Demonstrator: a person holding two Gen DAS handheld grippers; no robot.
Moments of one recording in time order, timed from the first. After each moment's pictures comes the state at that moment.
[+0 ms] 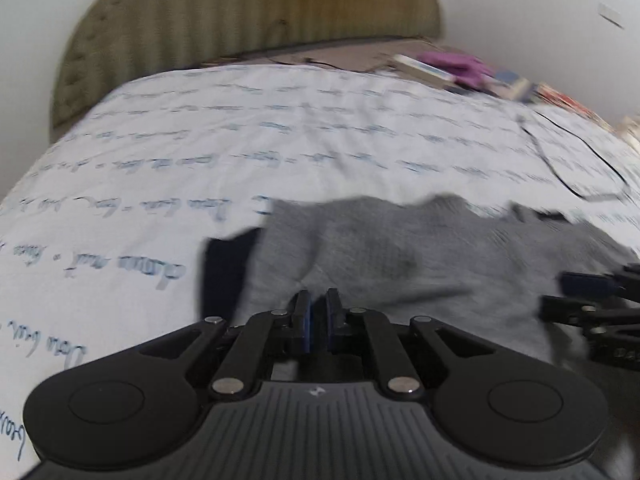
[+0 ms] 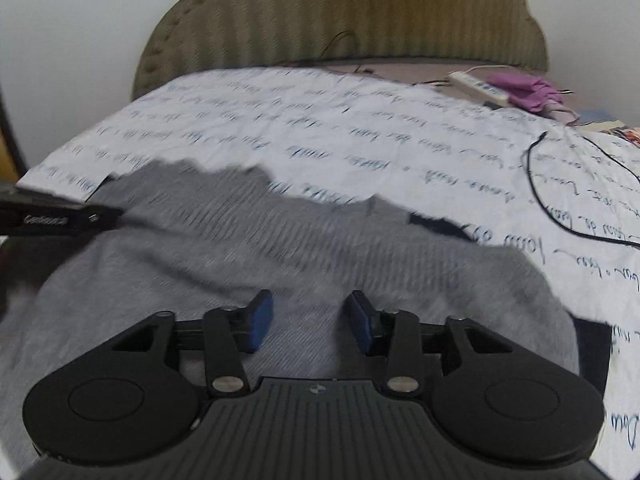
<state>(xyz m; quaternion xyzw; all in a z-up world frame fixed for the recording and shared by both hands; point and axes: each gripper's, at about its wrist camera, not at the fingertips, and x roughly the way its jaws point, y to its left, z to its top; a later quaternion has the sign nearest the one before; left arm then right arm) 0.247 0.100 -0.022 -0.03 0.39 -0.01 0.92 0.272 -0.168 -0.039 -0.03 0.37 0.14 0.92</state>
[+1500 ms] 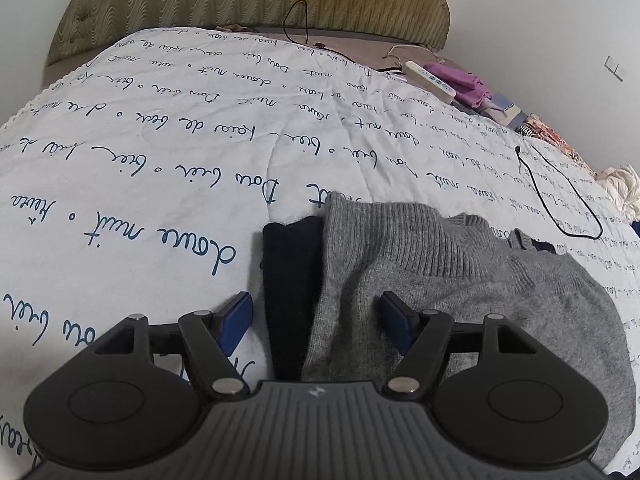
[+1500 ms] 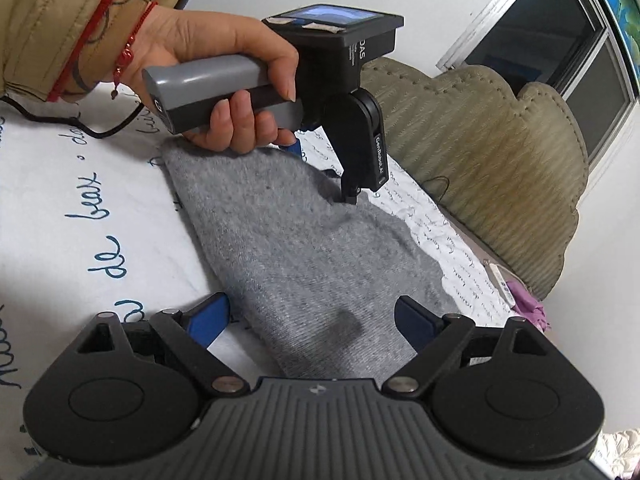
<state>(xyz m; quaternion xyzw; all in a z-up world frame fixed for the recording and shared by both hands) 0.250 0.164 -0.028 -0.11 0.41 -0.06 0.90 0.085 0.003 -0.049 -0.37 0.19 0.21 0.89</state>
